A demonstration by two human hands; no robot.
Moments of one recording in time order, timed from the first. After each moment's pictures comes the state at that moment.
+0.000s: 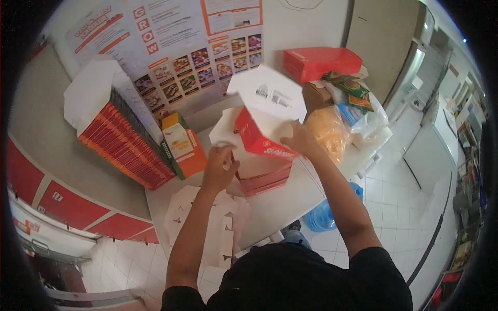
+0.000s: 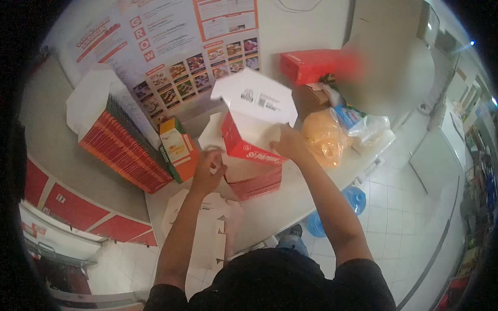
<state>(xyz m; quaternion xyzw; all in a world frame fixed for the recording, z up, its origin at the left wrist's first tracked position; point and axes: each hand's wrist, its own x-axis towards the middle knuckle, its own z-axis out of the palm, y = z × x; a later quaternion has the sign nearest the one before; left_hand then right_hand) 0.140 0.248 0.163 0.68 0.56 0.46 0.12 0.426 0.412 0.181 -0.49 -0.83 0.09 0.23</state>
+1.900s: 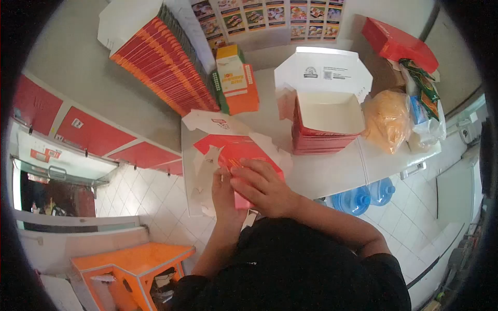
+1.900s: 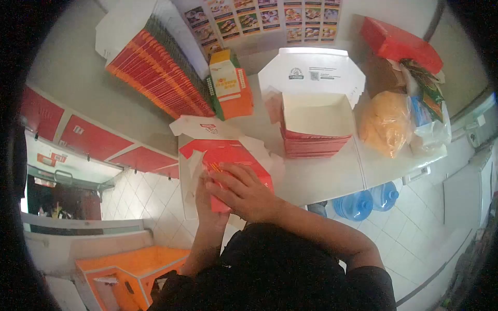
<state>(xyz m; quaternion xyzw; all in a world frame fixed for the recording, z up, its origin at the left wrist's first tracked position) 0.176 0.036 0.163 0.11 0.50 0.79 0.34 0.284 0.152 0.158 0.05 -0.91 0.23 0.35</state>
